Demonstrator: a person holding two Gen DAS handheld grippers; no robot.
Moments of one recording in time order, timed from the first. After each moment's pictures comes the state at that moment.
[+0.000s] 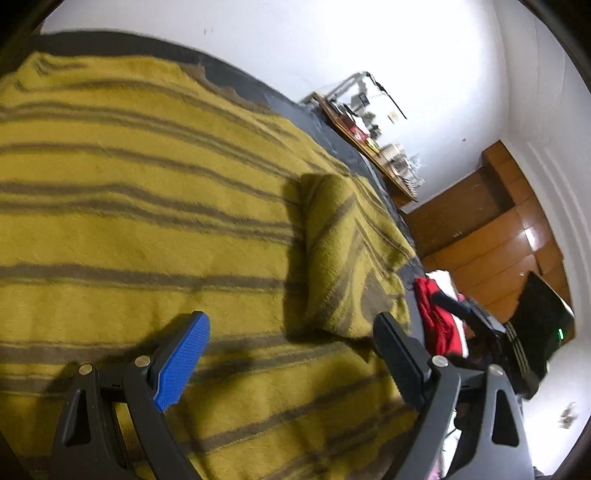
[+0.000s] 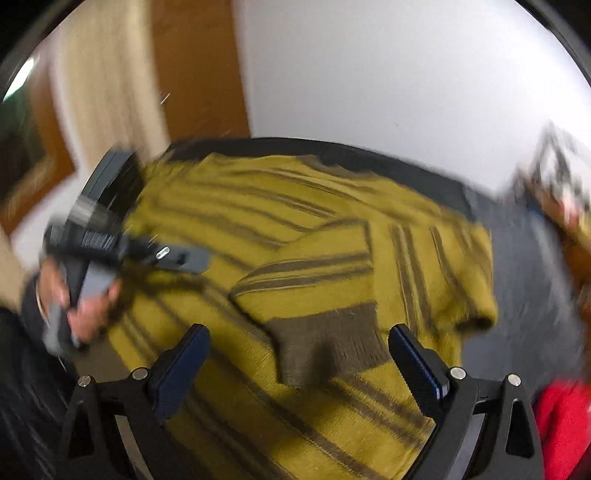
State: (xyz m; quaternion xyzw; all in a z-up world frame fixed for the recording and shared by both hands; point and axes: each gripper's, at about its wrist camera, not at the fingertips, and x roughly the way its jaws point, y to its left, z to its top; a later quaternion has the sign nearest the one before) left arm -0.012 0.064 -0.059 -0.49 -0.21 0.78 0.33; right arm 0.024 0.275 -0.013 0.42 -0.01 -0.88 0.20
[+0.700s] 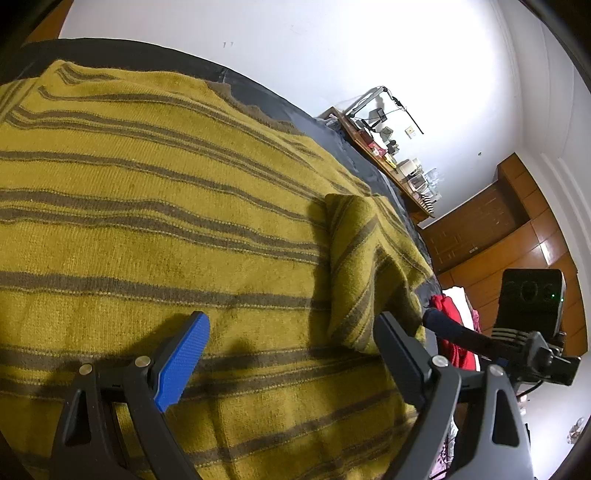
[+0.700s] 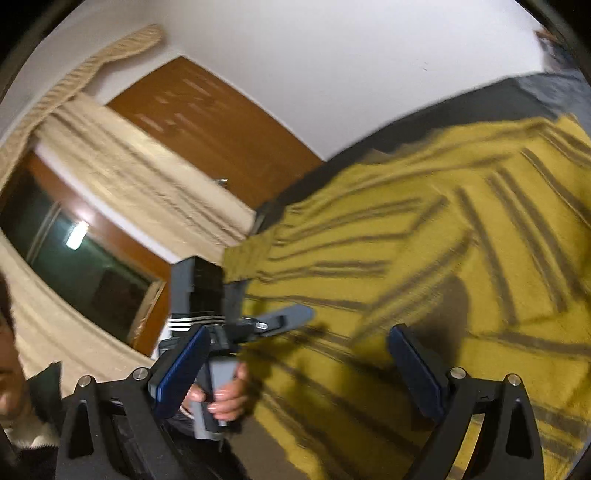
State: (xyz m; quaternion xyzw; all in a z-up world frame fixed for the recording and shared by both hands) left arm -0.017 0.050 -0.060 -0.48 -0.22 0.80 0.30; right arm -0.014 0.268 -0.032 0.39 -0.27 -0.80 0.38
